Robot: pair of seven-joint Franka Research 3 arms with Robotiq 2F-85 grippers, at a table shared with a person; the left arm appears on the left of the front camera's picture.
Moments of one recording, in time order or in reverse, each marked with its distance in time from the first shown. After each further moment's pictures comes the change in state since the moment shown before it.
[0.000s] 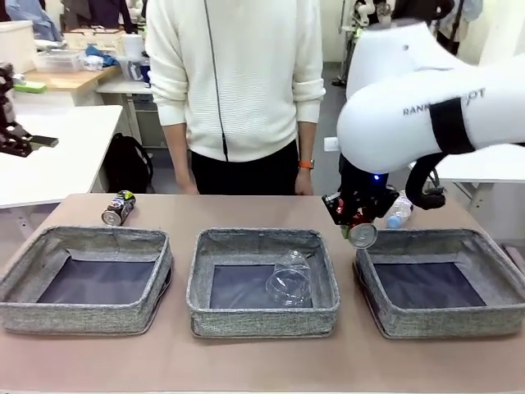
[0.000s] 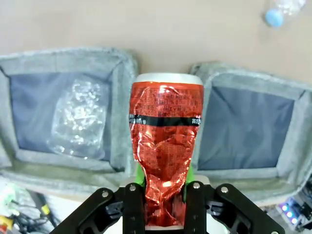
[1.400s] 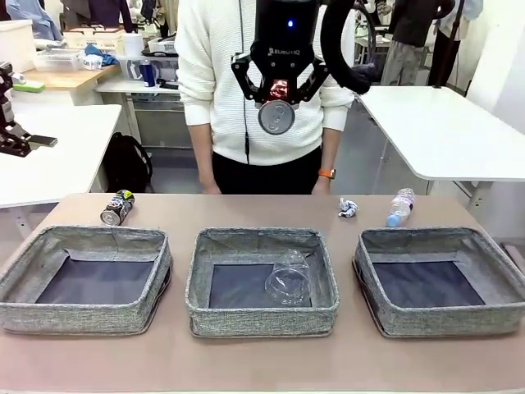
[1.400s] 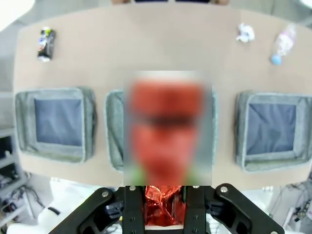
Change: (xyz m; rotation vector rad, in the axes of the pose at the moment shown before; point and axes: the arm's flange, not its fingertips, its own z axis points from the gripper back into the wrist) left arm 0.000 0.000 0.000 0.000 0.000 0.000; right arm 0.011 0.126 0.225 0.100 -0.208 -0.134
